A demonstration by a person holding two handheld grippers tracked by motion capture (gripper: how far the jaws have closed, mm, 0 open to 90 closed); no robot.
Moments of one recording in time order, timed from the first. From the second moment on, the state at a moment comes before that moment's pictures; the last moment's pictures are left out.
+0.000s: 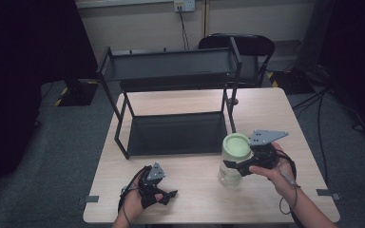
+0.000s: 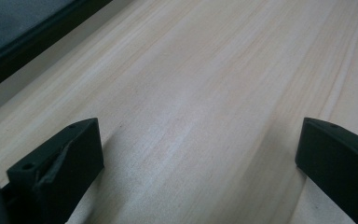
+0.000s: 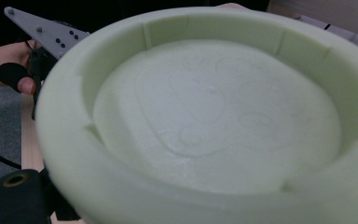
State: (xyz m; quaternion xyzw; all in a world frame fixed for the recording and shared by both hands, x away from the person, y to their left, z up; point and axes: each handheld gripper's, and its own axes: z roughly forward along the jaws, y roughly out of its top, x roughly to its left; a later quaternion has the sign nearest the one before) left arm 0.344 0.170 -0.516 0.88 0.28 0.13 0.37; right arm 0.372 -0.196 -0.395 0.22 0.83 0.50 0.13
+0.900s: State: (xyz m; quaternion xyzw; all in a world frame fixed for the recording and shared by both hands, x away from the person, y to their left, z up) left arm 0.345 0.170 -0.516 0.88 0.28 0.13 0.37; right arm 0.402 -0.155 -0.364 0.22 0.83 0.50 0.12
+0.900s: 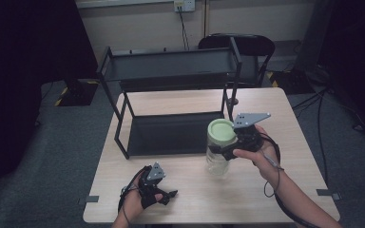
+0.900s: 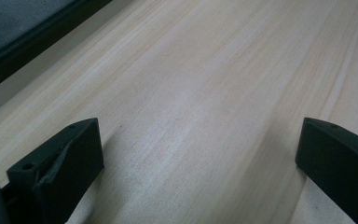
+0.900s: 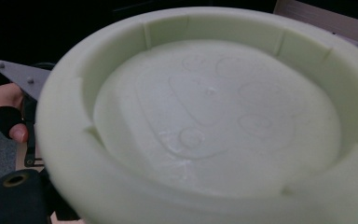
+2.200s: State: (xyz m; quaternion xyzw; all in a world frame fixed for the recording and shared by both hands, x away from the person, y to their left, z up) left arm 0.344 0.170 -0.516 0.88 0.28 0.13 0.37; right arm 0.447 -0.107 -0.349 0.22 0.83 0.49 0.13
